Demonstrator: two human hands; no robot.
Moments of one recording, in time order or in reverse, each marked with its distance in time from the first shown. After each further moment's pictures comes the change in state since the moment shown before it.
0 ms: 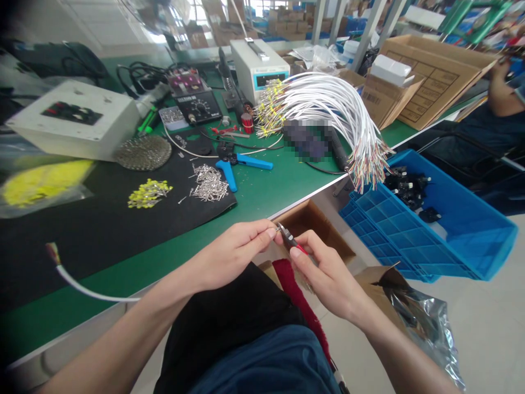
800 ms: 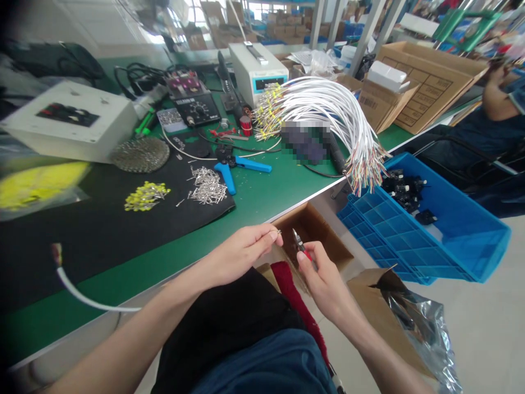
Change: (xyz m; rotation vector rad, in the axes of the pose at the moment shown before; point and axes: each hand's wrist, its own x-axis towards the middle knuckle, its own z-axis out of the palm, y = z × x) left_hand 0.010 -0.019 0.010 -0.009 0.009 -0.048; right_hand -0.001 0.050 0.016 -0.208 0.238 0.013
